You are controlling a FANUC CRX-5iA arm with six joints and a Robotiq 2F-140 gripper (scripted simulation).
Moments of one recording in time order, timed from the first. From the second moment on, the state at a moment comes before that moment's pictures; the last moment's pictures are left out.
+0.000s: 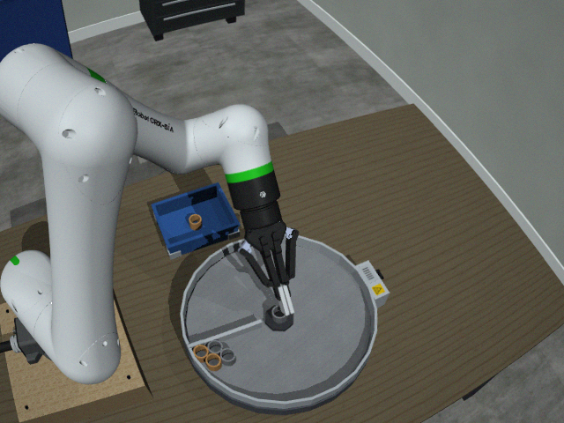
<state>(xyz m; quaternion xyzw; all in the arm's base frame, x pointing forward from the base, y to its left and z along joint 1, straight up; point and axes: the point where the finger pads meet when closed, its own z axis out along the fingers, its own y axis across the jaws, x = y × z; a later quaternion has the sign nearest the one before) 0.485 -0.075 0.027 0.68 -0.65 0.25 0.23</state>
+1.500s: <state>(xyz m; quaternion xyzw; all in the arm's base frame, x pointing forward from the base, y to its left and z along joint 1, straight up) 0.485 -0.075 0.035 0.68 -0.65 0.25 0.23</state>
